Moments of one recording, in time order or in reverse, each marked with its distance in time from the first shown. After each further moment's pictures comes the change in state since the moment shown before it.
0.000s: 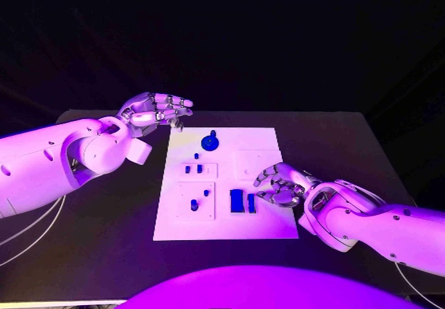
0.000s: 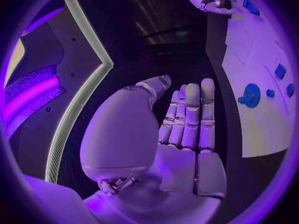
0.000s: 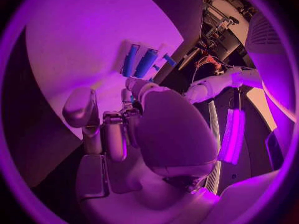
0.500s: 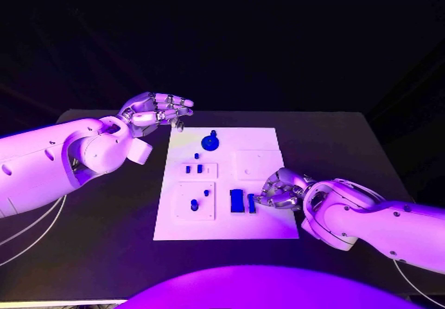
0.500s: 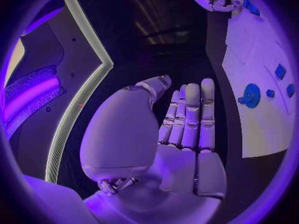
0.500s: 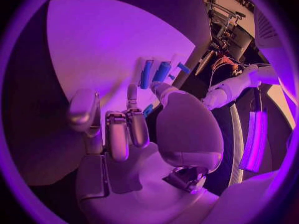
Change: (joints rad) left arm 0.000 0.001 0.000 0.000 0.000 -0.001 0.000; left_hand 0.000 0.000 0.000 0.000 0.000 0.000 0.000 0.000 0.000 0.000 0.000 0.000 0.000 0.000 0.000 0.000 0.000 0.000 0.000 0.000 0.000 0.001; right arm 0.026 0.006 0.000 0.028 0.028 0.102 -0.253; right_hand -0.323 -0.037 -0.148 0.142 0.119 0.047 -0.071 0.207 0.105 0.001 -0.058 0.000 0.000 0.000 -0.046 0.004 -0.001 0.000 0.003 -0.039 0.018 -0.001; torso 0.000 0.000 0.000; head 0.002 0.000
